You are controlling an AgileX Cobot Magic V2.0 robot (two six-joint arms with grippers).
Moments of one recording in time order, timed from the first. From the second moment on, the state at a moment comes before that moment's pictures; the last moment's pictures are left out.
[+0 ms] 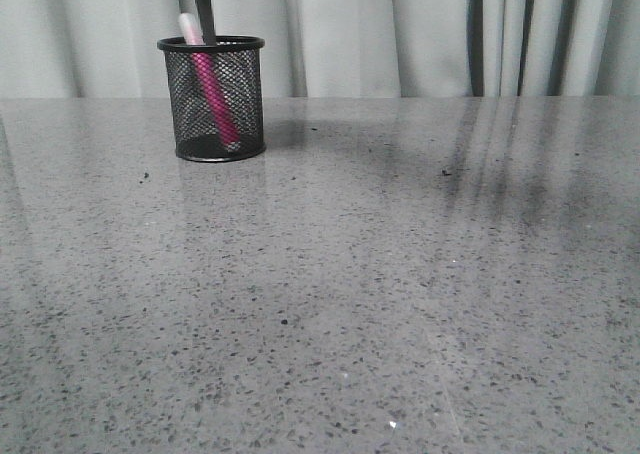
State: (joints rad) left arm -0.57 0.49 -1.03 -0.38 0.46 0.39; right arm 0.60 2.00 -1.68 -0.22 -0.11 0.31
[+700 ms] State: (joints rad) left arm -0.57 0.46 -0.95 -0.16 0.51 0.25; right arm 0.60 1.89 -1.68 -0.21 0.19 0.31
